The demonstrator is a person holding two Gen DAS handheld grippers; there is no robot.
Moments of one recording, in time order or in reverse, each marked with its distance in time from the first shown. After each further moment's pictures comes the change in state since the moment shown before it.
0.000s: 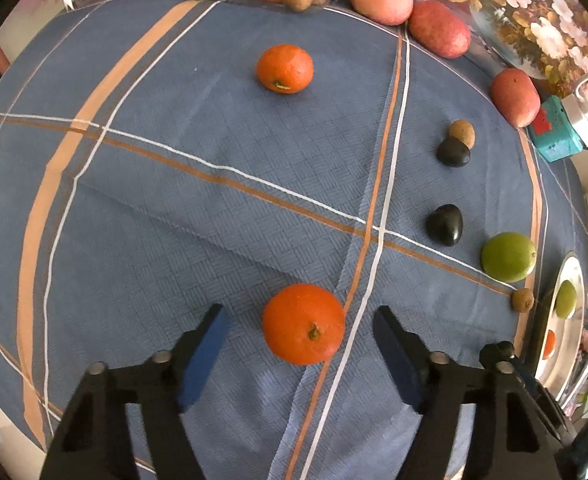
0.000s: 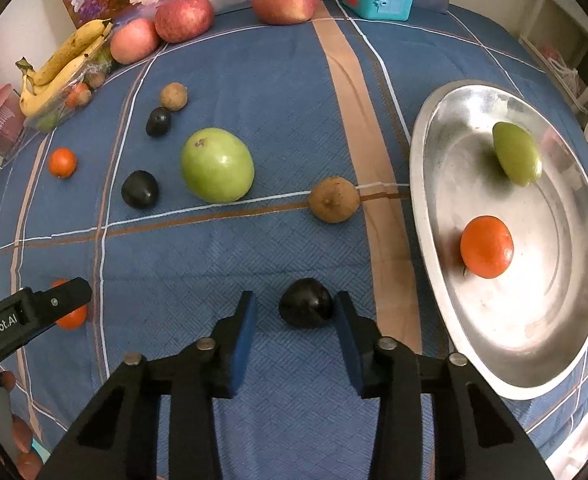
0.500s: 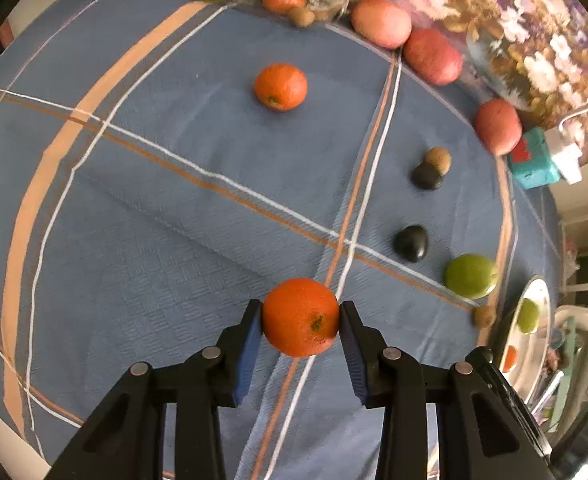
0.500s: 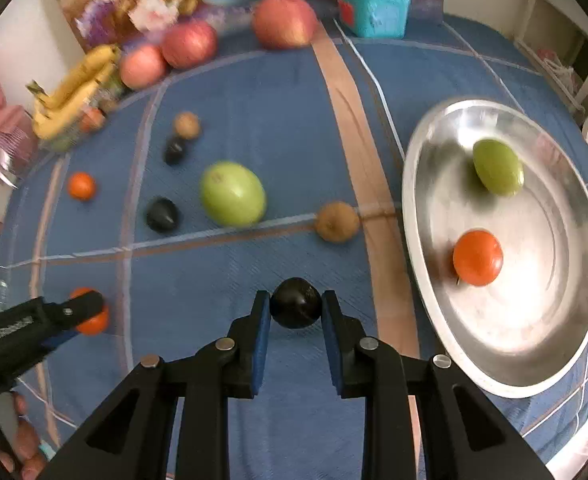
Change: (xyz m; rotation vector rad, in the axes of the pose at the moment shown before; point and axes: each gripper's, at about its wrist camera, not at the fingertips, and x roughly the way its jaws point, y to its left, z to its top) left arm -0.029 0.007 -0.001 -0.062 -0.033 -0.103; right arm -0.024 -0.004 0.008 0.026 -0.062 0.061
